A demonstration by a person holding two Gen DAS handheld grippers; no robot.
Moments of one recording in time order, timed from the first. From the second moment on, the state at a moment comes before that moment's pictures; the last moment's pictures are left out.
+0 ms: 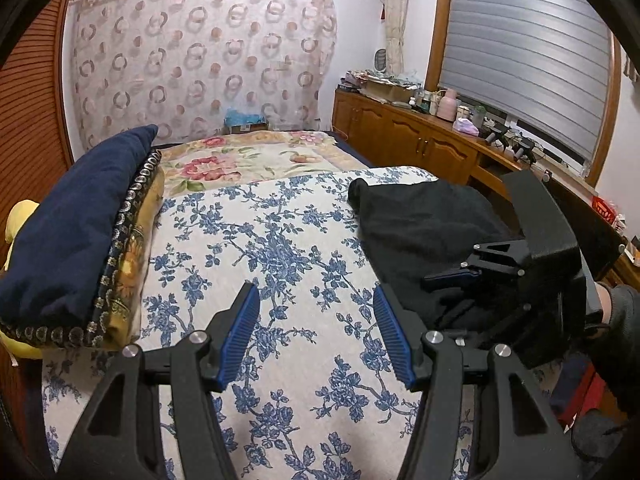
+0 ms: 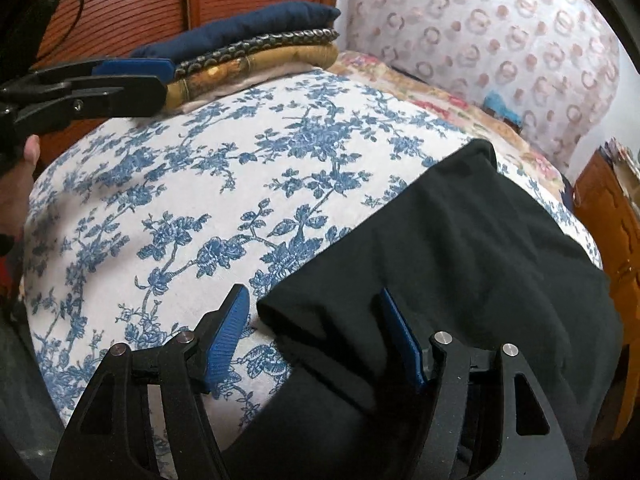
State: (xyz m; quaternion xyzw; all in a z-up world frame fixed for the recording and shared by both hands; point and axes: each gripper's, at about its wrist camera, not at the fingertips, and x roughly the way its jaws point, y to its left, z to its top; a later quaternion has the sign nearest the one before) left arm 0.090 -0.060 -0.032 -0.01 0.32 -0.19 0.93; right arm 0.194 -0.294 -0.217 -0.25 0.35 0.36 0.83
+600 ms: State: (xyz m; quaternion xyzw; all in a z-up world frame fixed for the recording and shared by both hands) left arm 0.089 -0.070 -0.036 -0.01 0.33 -0.20 0.92; right arm 0.267 -0.402 -0.097 -0.18 0.26 0.22 0.92
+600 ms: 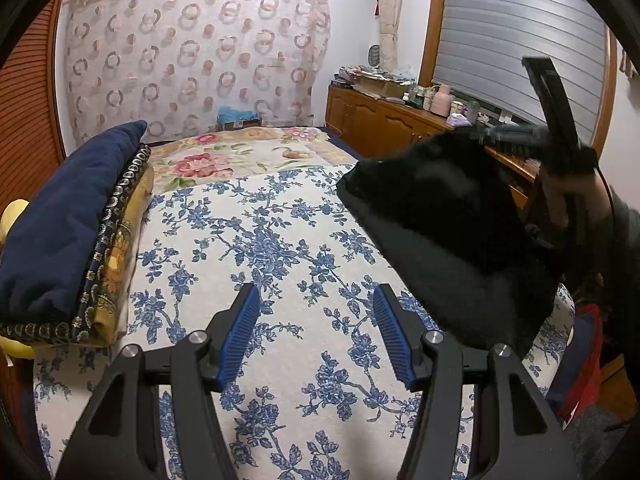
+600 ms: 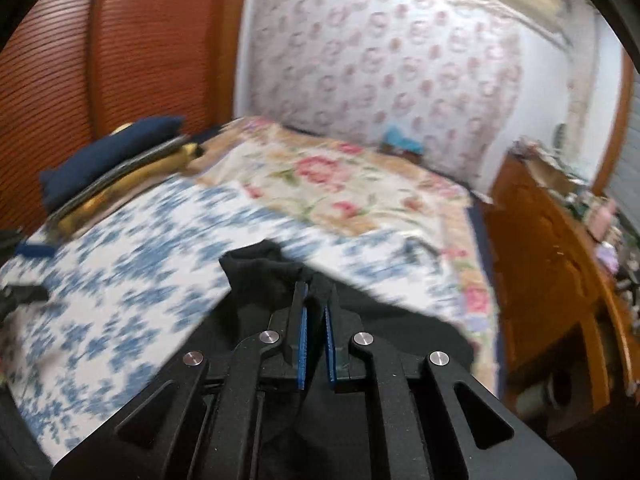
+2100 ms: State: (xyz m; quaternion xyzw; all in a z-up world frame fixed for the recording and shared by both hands) left arm 0.080 -0.169 -0.065 0.04 0.37 -0.28 0.88; right arm 0.161 -0.520 -0.177 -0.13 0.34 0.14 0.92
